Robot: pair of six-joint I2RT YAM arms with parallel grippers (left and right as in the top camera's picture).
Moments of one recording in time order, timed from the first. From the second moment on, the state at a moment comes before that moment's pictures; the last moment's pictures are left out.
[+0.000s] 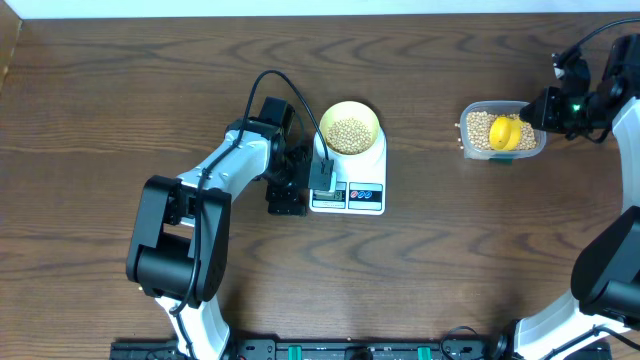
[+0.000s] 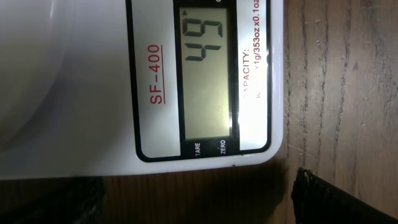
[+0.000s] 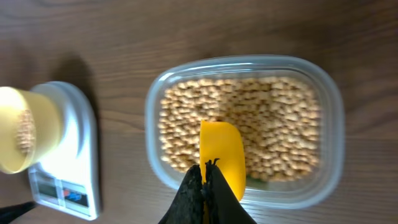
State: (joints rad) left arm -0.28 1.94 1.20 -0.77 0.36 1.40; right arm -0.30 1.84 1.56 -0.95 -0.46 -0.14
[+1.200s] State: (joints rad) left arm -0.28 1.94 1.20 -0.77 0.36 1.40; right arm -0.31 1.92 1.55 -0.85 -0.52 -0.06
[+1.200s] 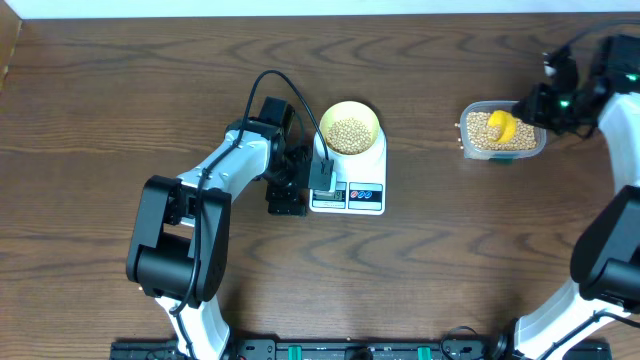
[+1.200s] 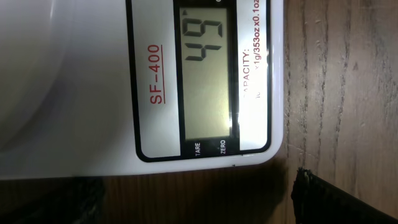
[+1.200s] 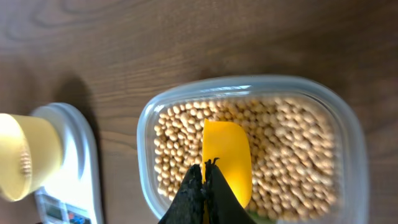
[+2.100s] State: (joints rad) left arm -0.28 1.94 1.20 -0.77 0.36 1.40; right arm -0.44 1.92 1.55 -0.90 -1.07 -0.11
